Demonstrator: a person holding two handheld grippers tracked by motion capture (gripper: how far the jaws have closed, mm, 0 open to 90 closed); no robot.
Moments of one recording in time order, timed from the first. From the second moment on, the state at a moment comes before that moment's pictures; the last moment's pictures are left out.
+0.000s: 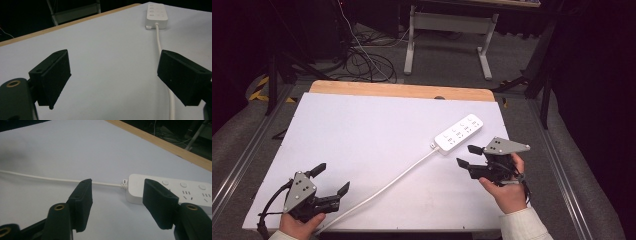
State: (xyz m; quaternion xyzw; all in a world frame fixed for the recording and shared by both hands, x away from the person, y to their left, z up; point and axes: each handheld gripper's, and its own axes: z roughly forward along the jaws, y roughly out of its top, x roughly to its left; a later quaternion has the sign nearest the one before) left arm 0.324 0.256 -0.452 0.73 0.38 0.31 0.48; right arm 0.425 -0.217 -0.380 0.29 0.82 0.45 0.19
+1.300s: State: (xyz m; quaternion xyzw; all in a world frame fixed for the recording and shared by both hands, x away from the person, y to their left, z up) left arm 0.326 0.257 -0.452 0.73 0.38 0.31 0.48; right arm 0.522 -0.178 -0.399 0.38 0.82 0.41 0.17
